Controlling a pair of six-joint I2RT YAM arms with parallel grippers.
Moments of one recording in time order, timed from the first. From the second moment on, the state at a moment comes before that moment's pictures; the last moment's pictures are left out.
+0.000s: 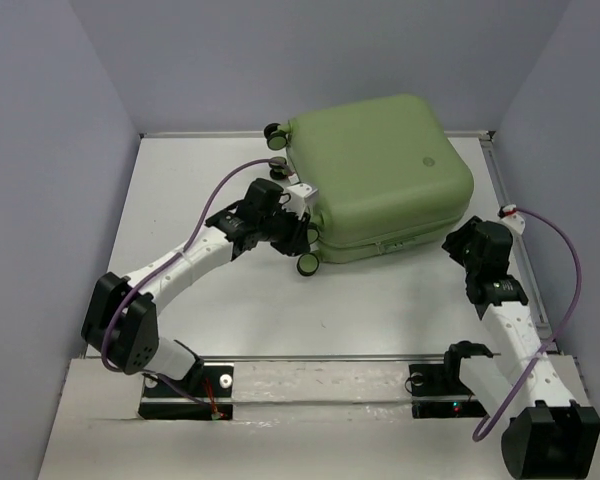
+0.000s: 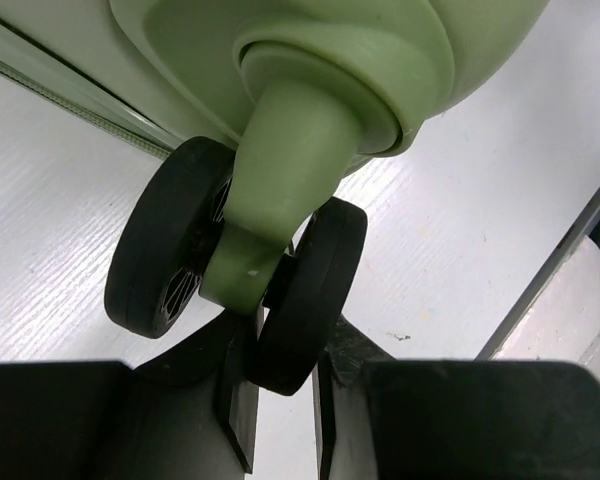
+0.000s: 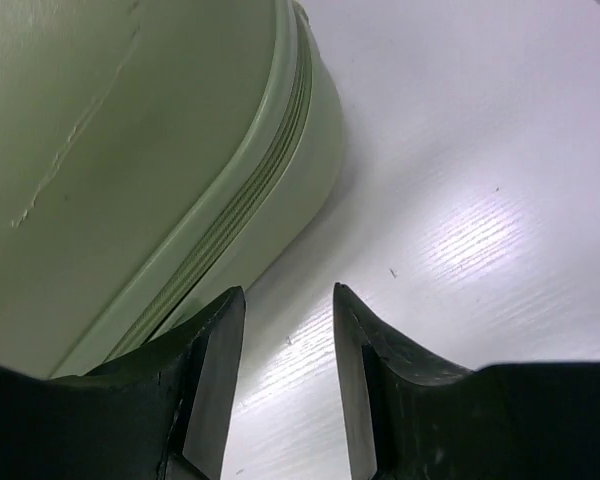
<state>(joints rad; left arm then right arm) -0.62 1.44 1.07 -0.38 0.37 -0.08 -0.01 0.78 0.54 -0.22 0.25 0.58</state>
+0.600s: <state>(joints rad) -0.60 1.10 1.08 -0.46 0.11 -0.14 -0.24 0.82 0.60 -0.17 -0.07 0.56</state>
